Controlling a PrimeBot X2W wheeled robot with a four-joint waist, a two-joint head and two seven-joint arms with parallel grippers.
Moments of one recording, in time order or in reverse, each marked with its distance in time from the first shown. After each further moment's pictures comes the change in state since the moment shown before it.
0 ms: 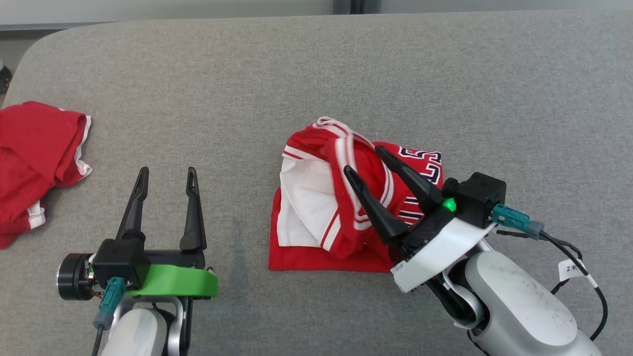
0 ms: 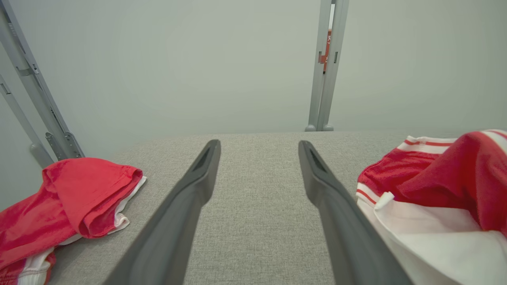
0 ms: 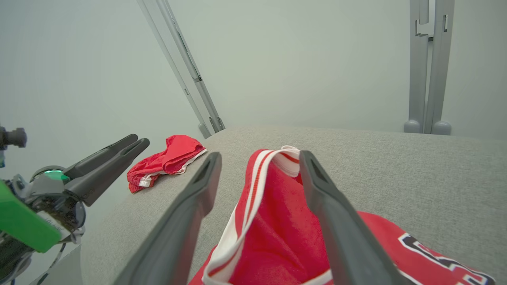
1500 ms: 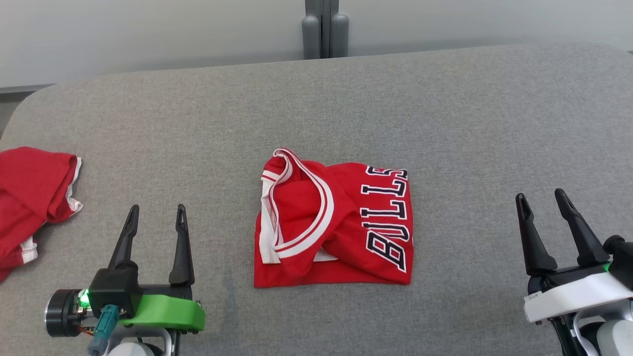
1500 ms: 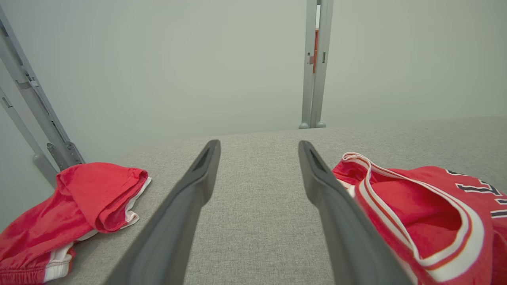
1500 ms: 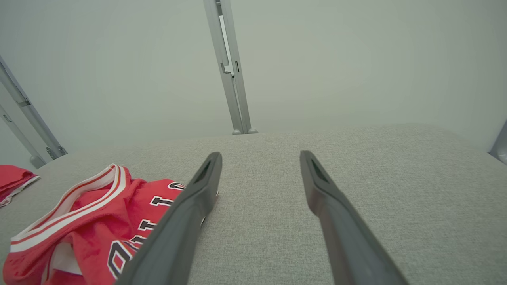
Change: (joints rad) left arm 0.114 0.058 0.000 -0.034 -0.003 0.035 0.040; right arm 0.448 -0.006 -0.586 -0.164 -0.196 0.000 0.026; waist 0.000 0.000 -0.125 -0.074
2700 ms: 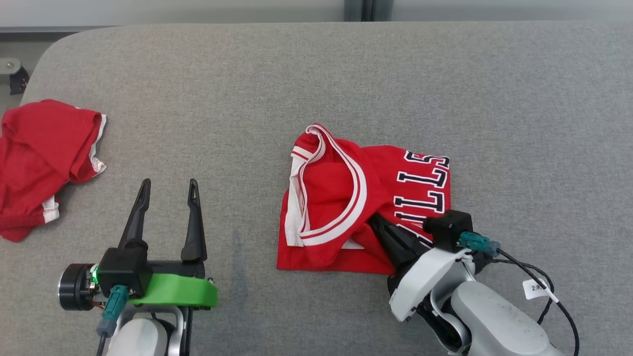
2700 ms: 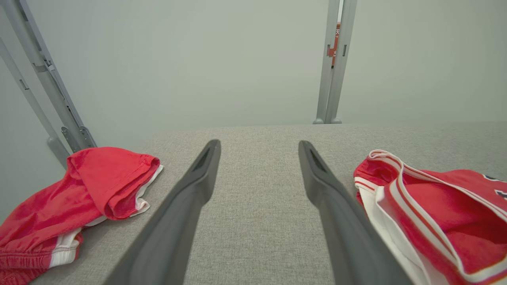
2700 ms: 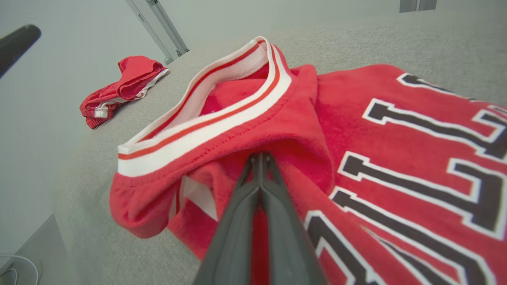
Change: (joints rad) left arm -0.086 -0.035 -0.024 0.030 -0.007 -0.013 -0.033; right arm -0.415 0.066 0.616 0.502 0.202 0.000 -0.030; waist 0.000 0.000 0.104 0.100
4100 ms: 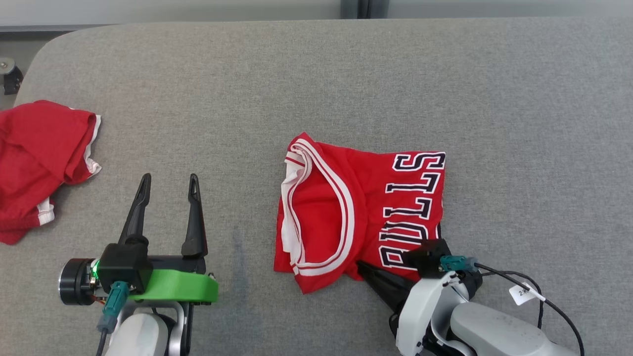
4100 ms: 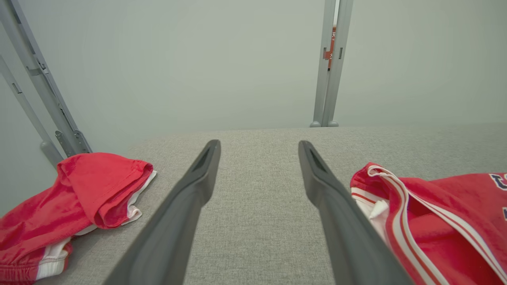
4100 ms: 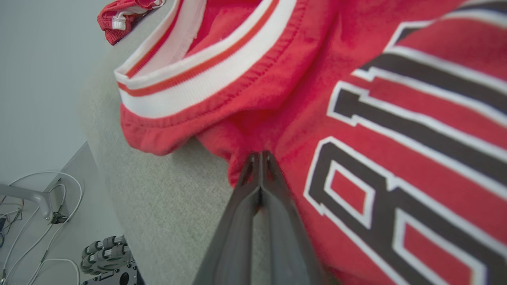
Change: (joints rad) left arm -0.013 -0.031 0.030 0.014 0.031 -0.033 -0.005; right arm -0.134 -0.140 0.477 0.111 0.313 0.001 -0.020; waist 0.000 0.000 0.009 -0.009
